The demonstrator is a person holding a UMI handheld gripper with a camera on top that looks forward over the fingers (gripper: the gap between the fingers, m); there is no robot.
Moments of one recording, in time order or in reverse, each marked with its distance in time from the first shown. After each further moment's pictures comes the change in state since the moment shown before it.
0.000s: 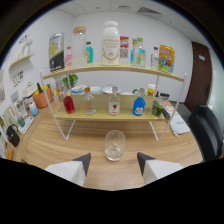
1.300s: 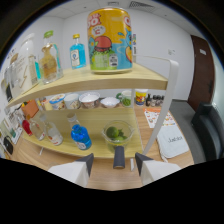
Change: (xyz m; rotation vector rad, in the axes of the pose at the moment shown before) arm 0.169 -0.077 0.117 -0.021 -0.052 0.036
